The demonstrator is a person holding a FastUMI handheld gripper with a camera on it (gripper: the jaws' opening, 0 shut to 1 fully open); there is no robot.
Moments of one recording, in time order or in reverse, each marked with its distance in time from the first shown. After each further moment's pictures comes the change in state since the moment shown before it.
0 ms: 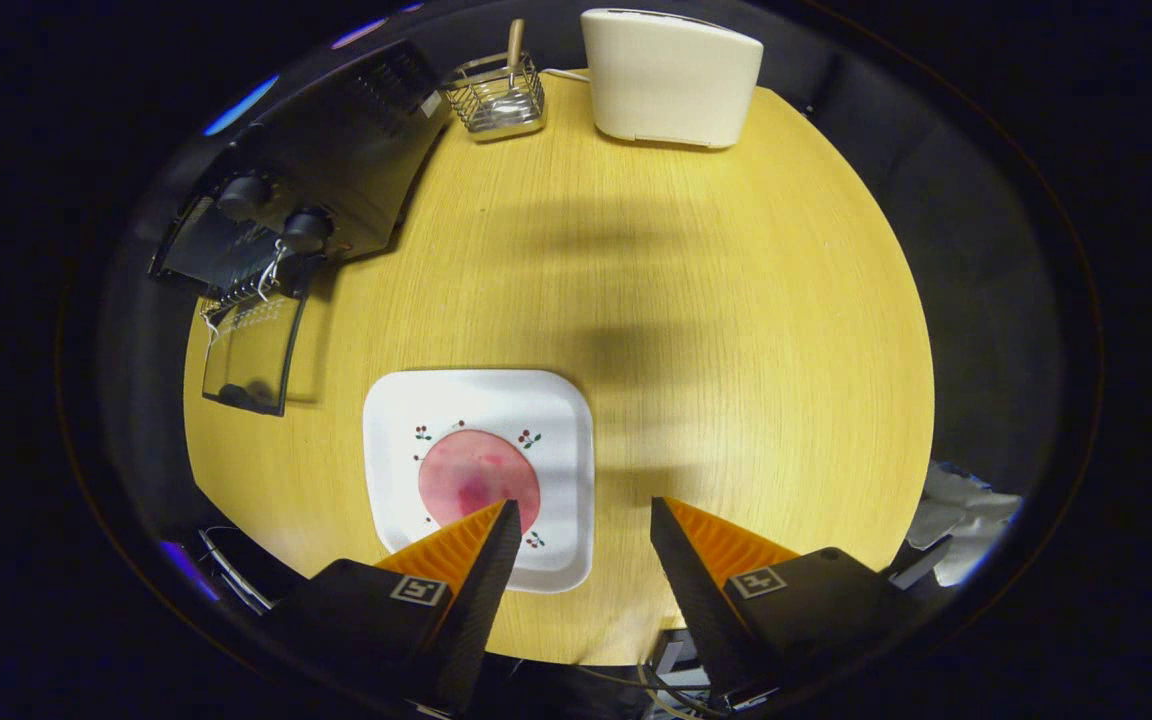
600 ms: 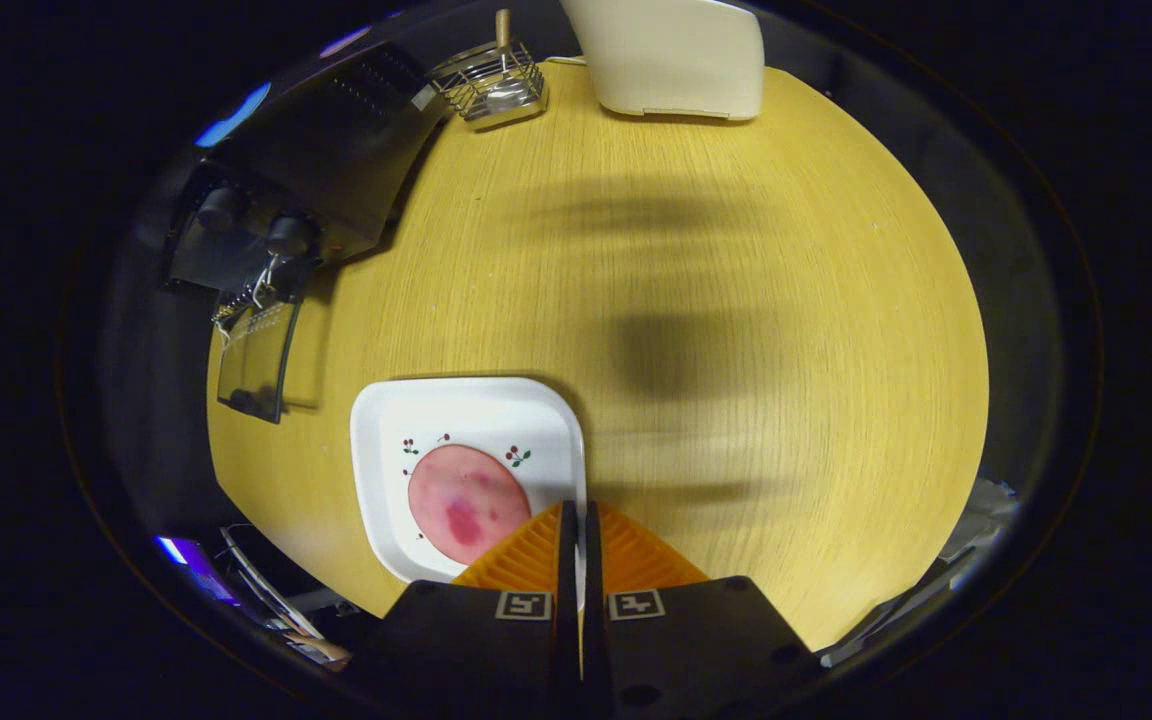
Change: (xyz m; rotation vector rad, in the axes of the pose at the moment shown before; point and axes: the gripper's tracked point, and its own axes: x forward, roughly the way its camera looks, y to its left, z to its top) arm 0.018 -0.001 0.004 0.038 -0.005 0.158
